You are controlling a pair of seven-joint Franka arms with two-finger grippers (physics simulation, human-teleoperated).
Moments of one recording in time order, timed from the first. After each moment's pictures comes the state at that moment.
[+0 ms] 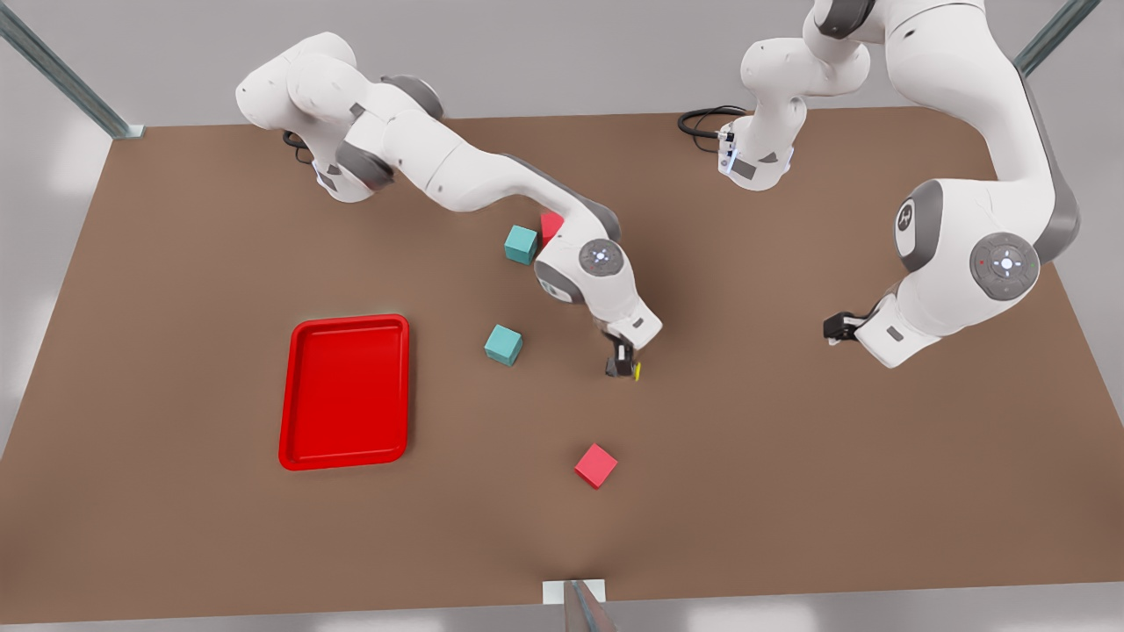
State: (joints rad) left arm -0.06 0.30 -0.04 -1.45 0.06 1.63 0.03; right arm 0.72 1.00 0.24 -0.92 -0.22 2.20 -0.57
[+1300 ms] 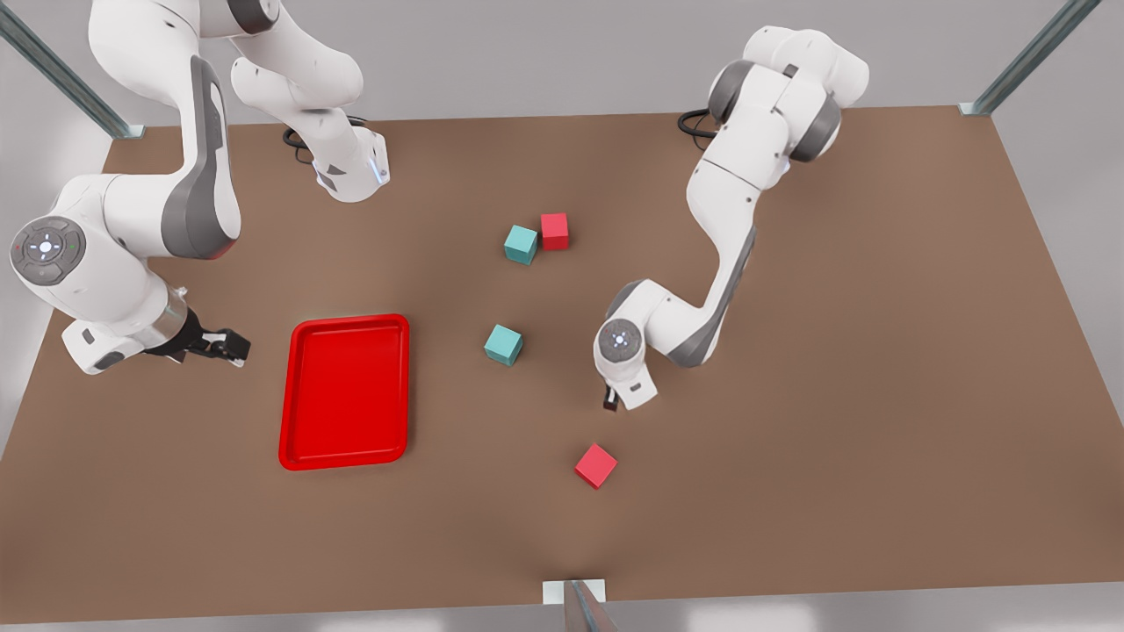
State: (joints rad) left arm -0.56 0.85 -0.08 -1.38 0.10 2.08 -1.94; right arm 0.02 0.18 -0.01 -1.55 -0.08 1.75 0.11
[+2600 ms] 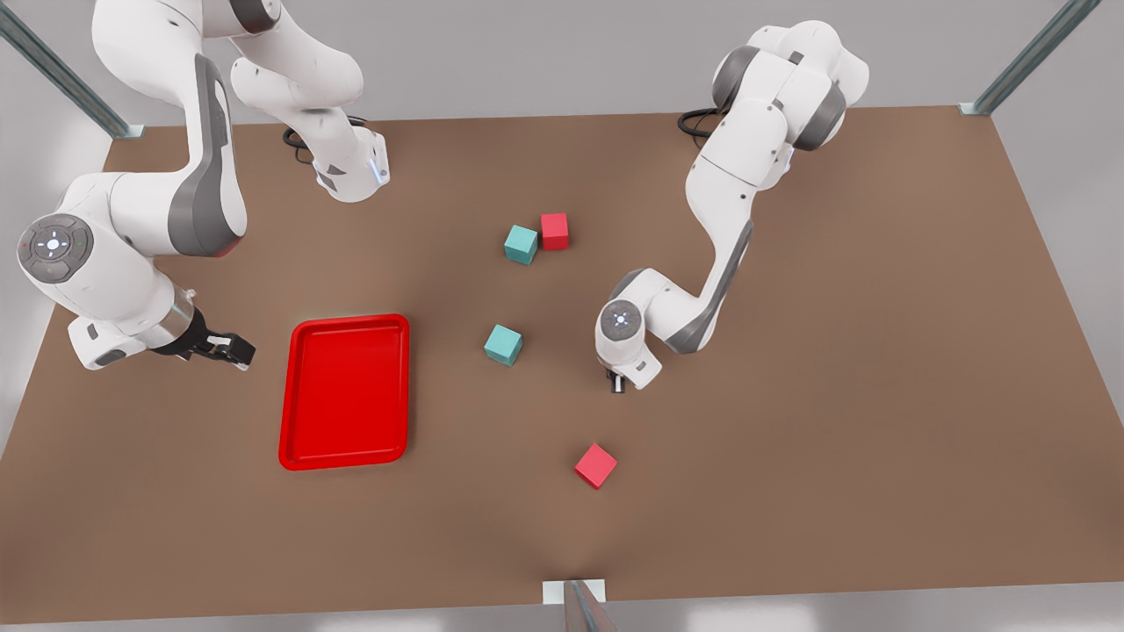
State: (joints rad) left arm -0.57 0.80 -0.09 -1.56 0.13 2.28 -2.24; right arm 0.03 0.19 -0.01 -1.55 -0.07 1.75 0.23
